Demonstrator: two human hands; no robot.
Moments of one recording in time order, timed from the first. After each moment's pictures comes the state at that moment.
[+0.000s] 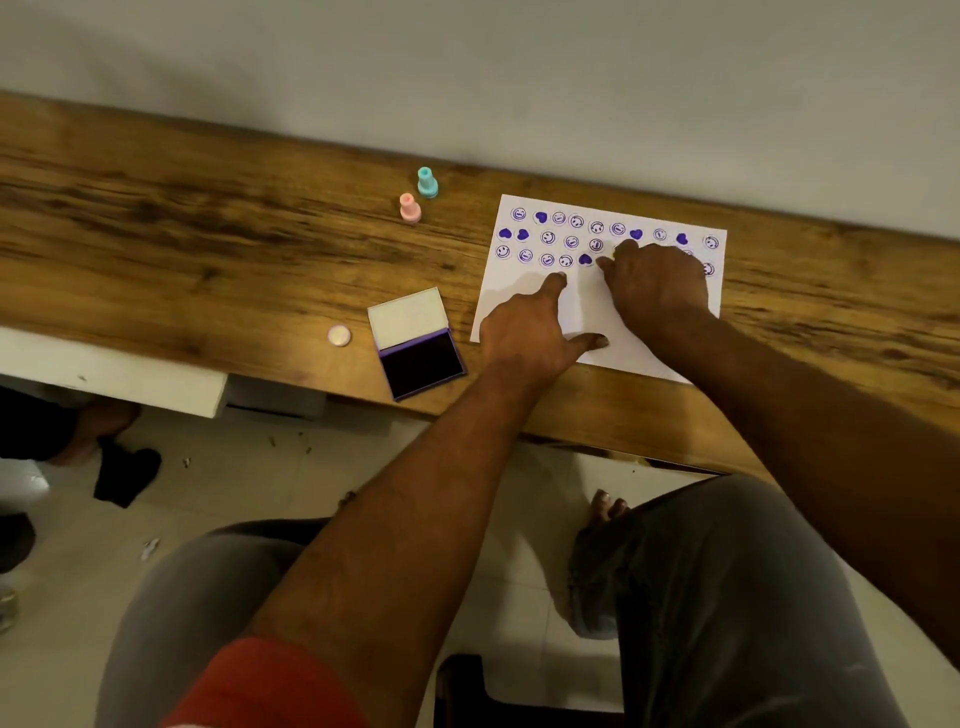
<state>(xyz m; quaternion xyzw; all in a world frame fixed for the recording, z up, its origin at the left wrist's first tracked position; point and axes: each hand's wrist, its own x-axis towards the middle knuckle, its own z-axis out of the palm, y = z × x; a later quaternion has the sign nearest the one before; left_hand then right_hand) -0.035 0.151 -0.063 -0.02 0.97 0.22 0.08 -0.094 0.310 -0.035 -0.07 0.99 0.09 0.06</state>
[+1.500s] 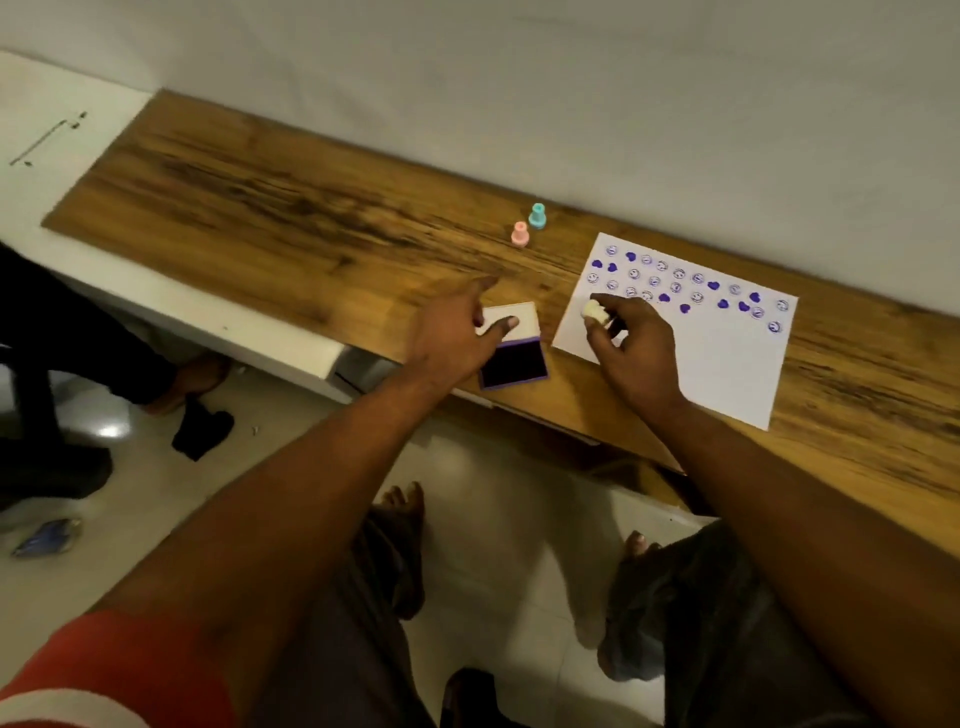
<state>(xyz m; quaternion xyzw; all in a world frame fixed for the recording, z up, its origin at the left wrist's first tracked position) 0.020 -0.039 -0.001 -0.07 0.96 0.26 -0.04 -0.011 0.211 -0.011 -0.08 0.90 -0.43 0.00</state>
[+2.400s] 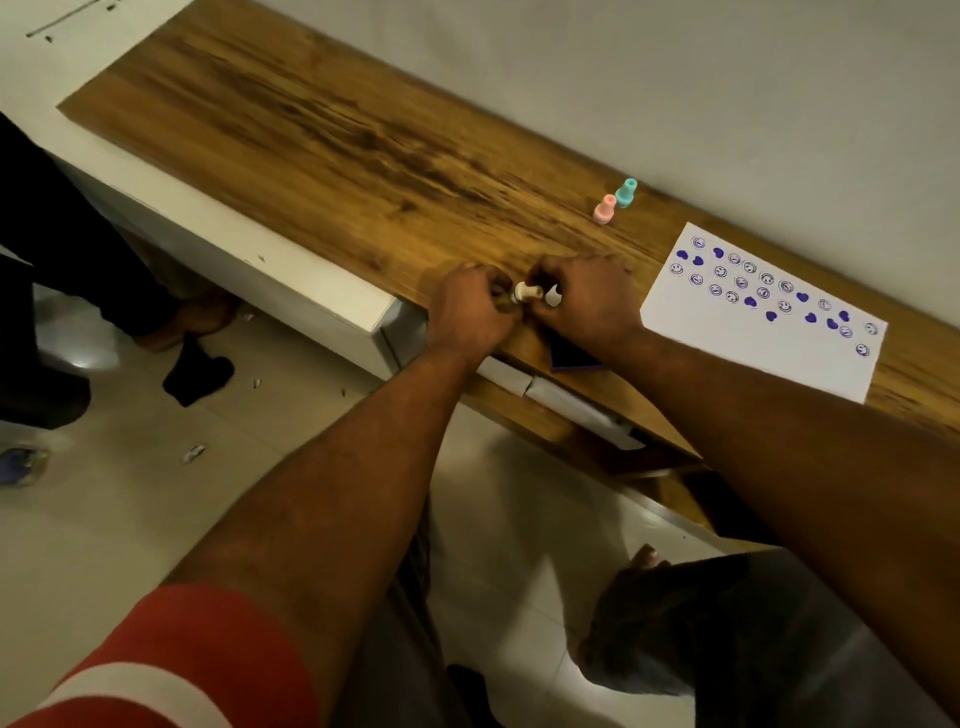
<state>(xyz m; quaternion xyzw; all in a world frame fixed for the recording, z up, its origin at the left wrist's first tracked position) 0.040 -0.102 -0.057 -0.17 0.92 0.34 -0.06 -0.029 0.059 -0.018 -0.31 0.94 -0.15 0.04</state>
